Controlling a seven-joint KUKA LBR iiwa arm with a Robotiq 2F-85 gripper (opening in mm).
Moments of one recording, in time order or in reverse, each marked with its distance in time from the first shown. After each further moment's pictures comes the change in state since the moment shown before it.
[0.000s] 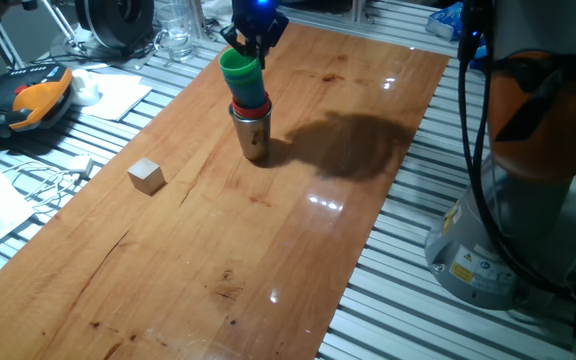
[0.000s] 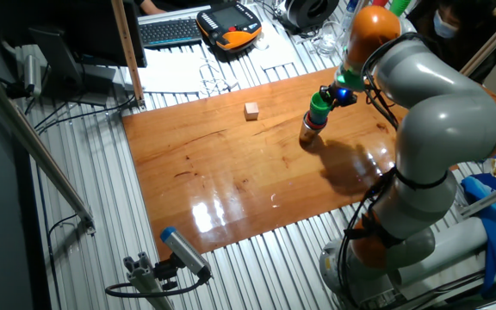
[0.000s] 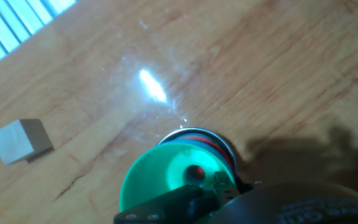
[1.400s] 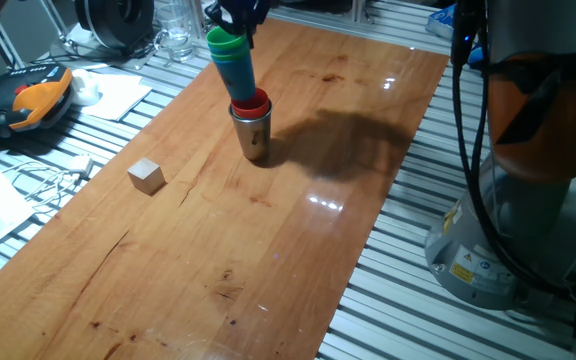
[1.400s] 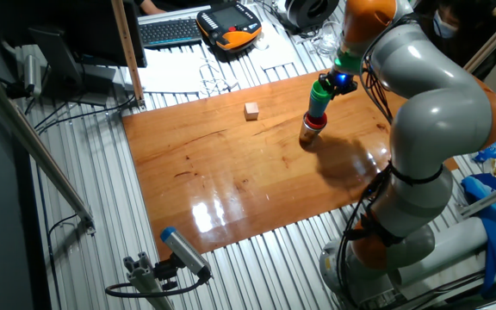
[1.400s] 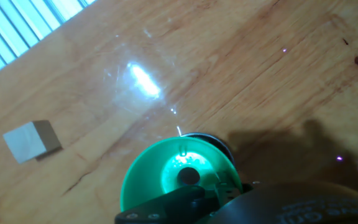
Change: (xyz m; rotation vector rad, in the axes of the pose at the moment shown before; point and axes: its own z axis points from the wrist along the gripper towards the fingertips) arm -0.010 0.011 -0.042 0.040 0.032 -0.020
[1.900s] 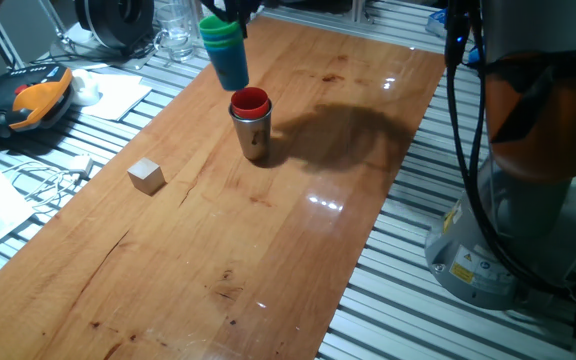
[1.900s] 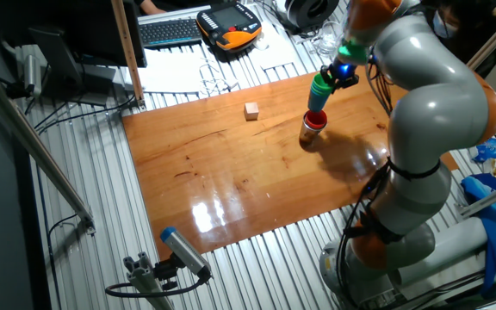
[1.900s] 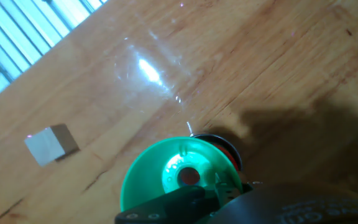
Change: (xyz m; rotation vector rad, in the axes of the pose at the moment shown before) arm -0.009 0.009 -0.009 -0.012 0.009 0.026
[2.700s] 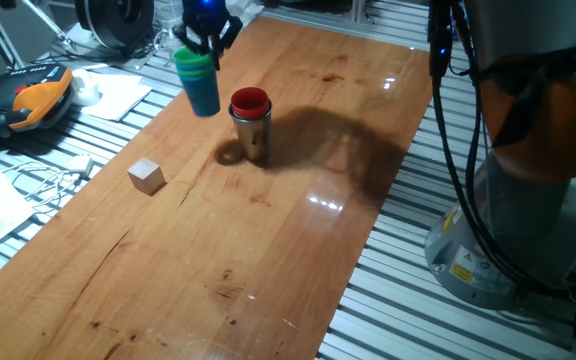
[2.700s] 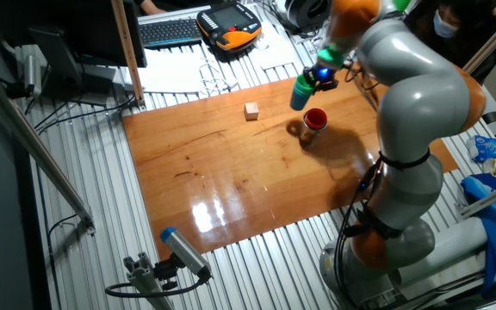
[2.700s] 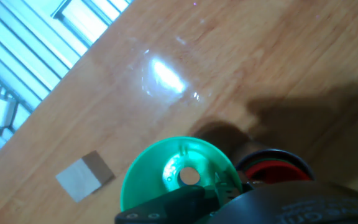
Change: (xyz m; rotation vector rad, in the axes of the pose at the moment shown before) arm -0.023 0.042 0.029 -0.090 0.050 0.140
